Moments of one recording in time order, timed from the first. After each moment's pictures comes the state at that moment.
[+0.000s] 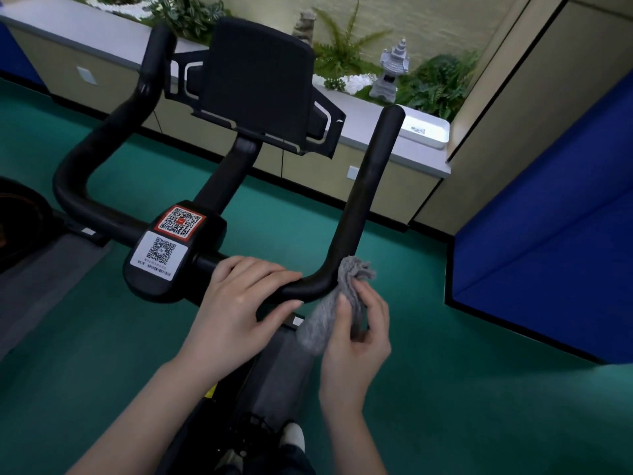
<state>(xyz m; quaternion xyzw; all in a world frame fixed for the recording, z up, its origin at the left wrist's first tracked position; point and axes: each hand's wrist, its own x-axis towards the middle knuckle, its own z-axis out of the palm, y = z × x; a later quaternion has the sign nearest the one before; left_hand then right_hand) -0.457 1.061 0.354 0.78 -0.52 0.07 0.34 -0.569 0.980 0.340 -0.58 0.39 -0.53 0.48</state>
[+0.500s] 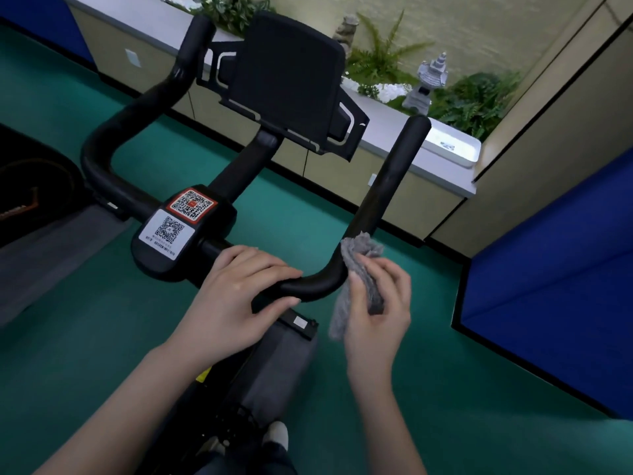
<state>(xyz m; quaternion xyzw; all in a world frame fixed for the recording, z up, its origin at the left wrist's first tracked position) -0.460 1.059 0.356 0.79 -0.50 0.04 0.35 -0.571 0.929 0.355 -0.70 0.31 -0.46 0.46</state>
